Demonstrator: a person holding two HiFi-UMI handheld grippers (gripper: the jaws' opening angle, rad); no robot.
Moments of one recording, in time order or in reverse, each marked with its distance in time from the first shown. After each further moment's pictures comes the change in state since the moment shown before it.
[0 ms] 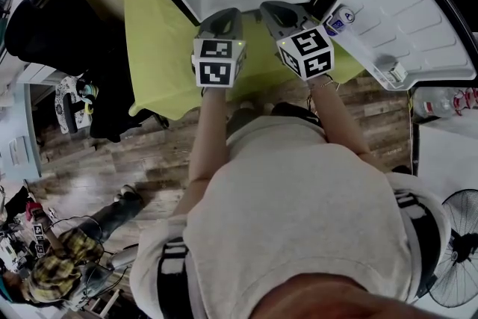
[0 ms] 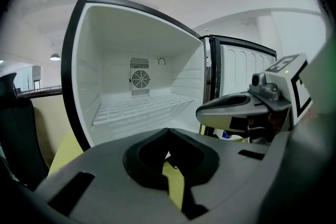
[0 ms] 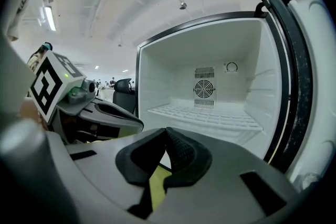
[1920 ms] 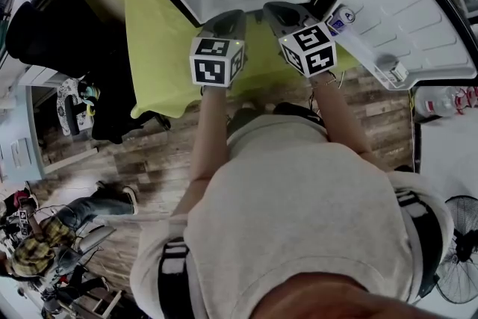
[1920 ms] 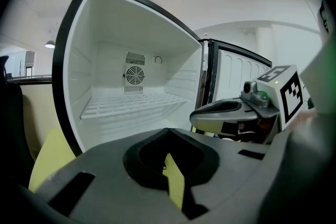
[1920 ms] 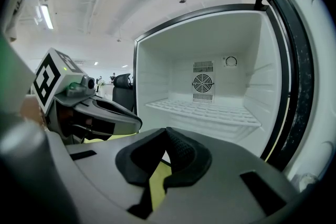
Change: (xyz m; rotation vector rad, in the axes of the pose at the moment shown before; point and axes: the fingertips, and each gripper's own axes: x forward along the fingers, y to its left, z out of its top) left arm 0.003 -0.012 0.002 -0.077 -0.001 -0.104; right arm 0.001 -0.008 -0.010 0.007 0.064 0.006
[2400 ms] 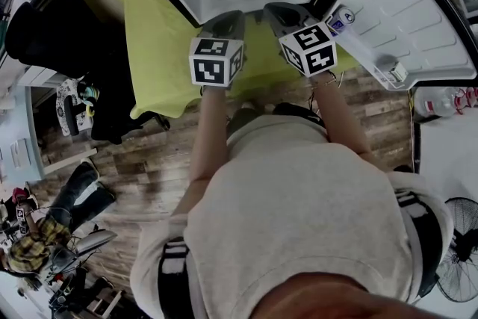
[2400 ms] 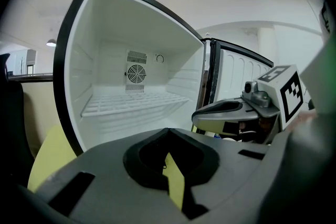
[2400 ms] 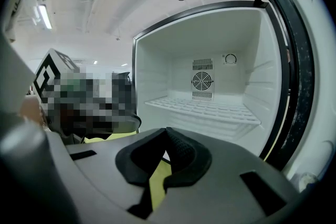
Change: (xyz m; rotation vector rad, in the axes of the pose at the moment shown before) left arm 0.002 0.004 -0.003 -0.015 0.010 0.007; right arm 0.001 -0.003 -0.004 0.003 0.023 -0.003
